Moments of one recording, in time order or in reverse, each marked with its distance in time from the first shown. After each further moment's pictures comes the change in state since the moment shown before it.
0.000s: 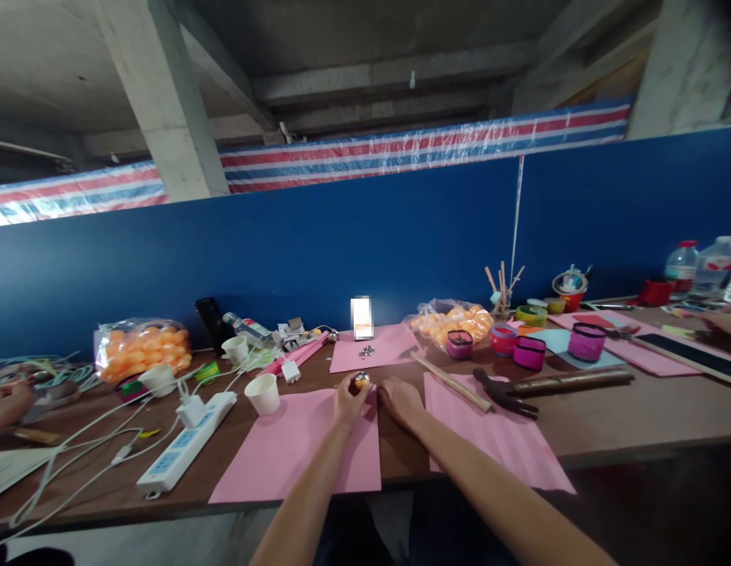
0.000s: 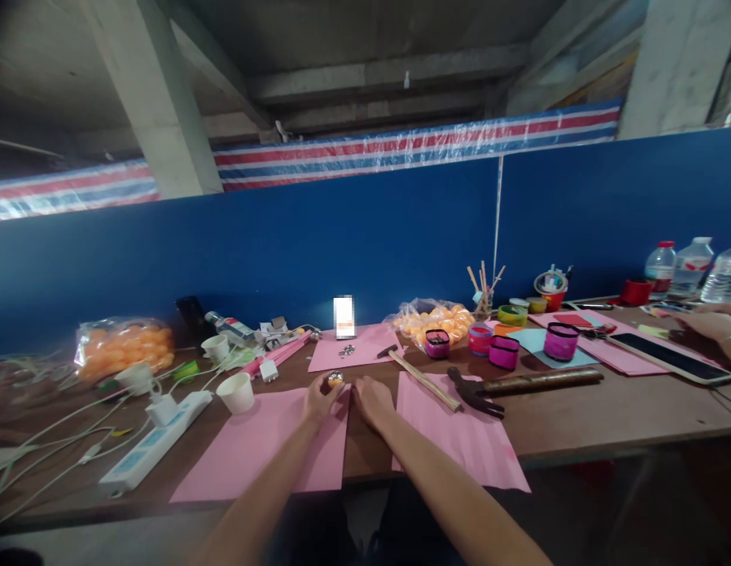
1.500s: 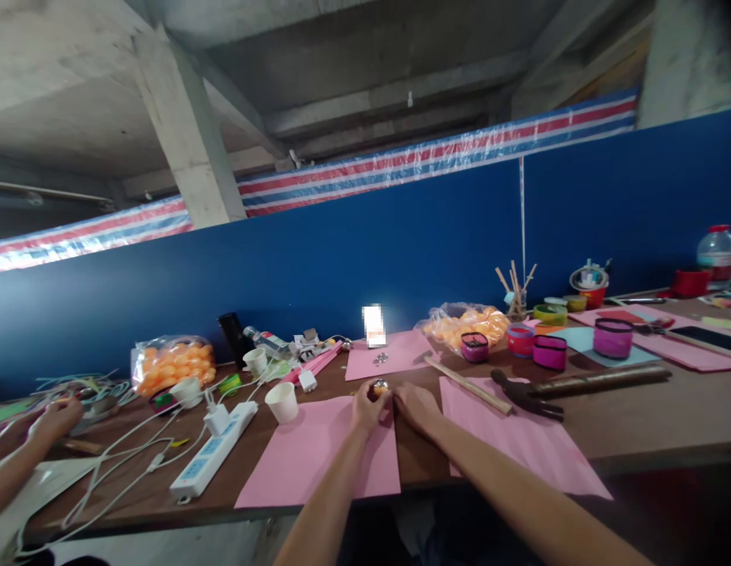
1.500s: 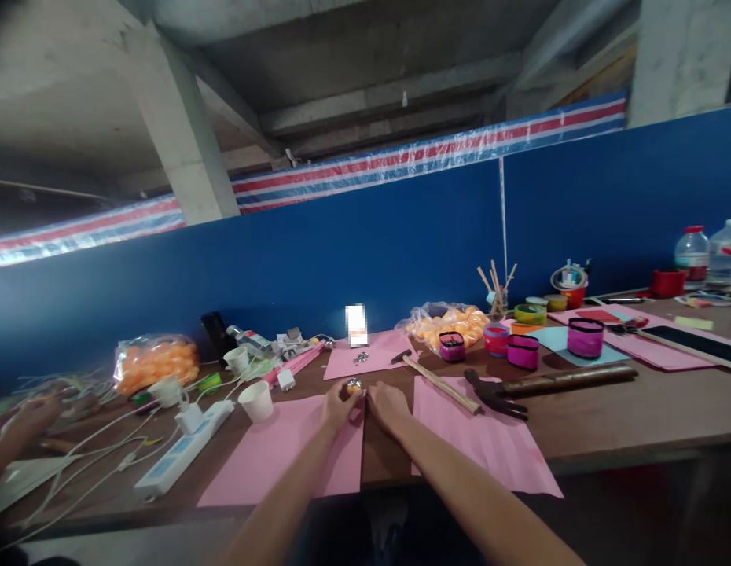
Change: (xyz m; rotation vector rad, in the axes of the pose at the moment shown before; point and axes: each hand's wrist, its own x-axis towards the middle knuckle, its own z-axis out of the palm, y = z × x) left_hand -0.005 0.010 0.000 0.139 -0.095 0.086; right_hand 0.002 0.002 0.011 -0.007 0.047 -0.033
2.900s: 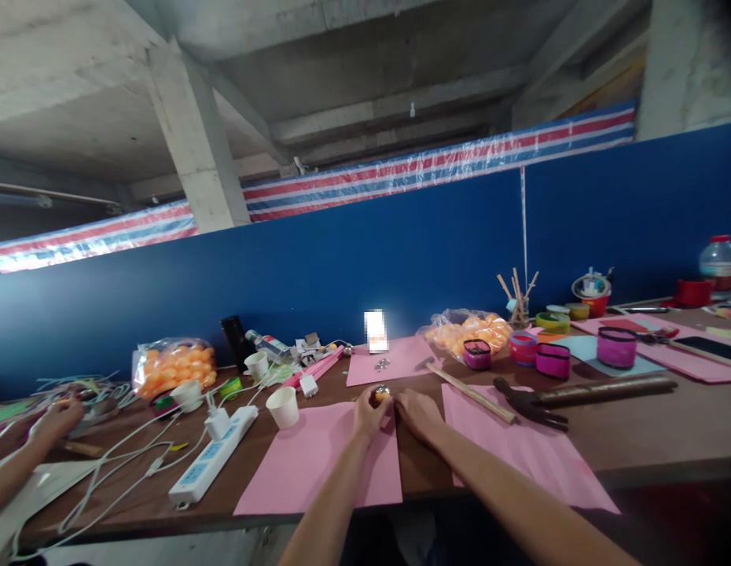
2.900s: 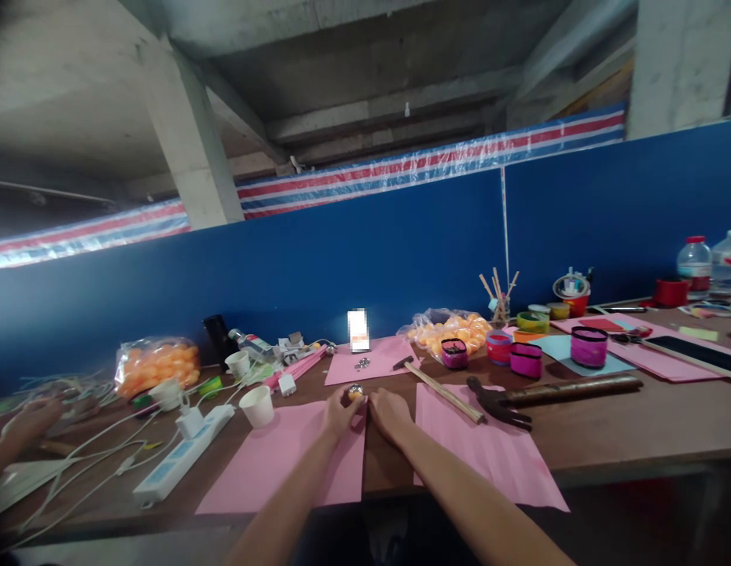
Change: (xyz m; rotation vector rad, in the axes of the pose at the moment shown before) left_hand 0.000 0.000 -0.001 0.014 -0.016 -0.001; right_hand 0.000 0.002 0.002 0.055 0.042 -0.025
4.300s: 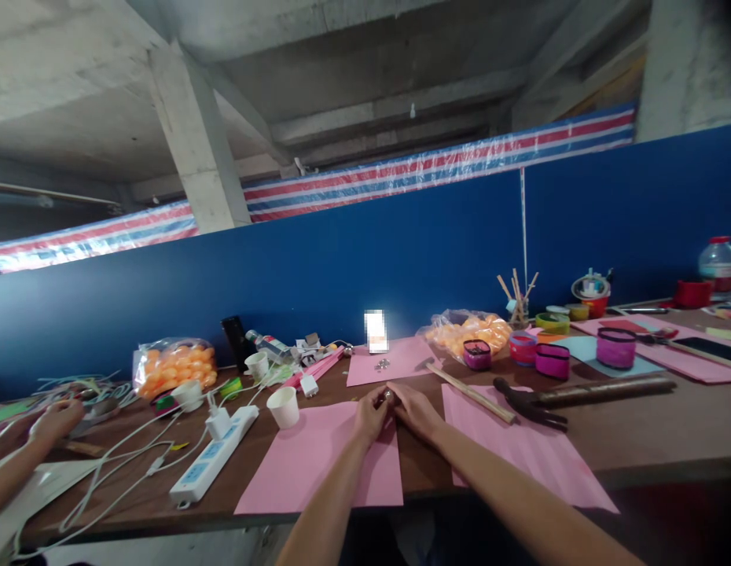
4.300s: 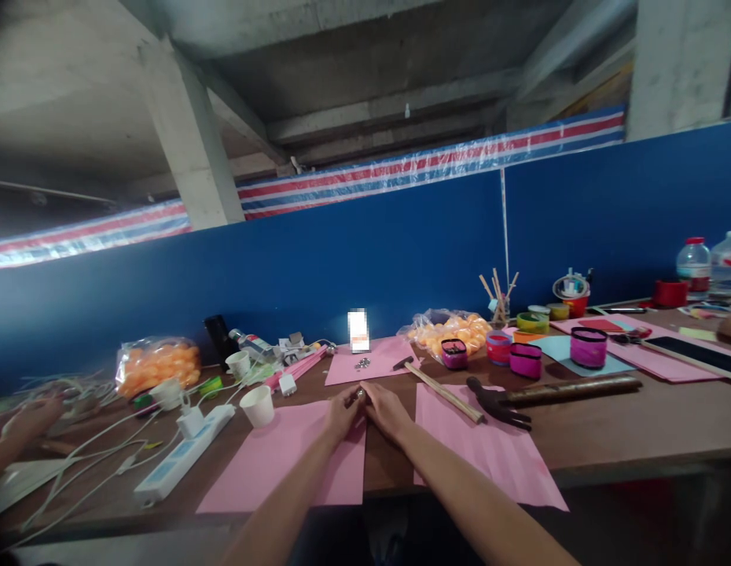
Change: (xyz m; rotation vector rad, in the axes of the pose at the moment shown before) left_hand -0.005 0.013 -0.002 -0.082 -0.243 0.081; right_hand 0.002 0.002 -0.003 0.421 0.171 -0.263
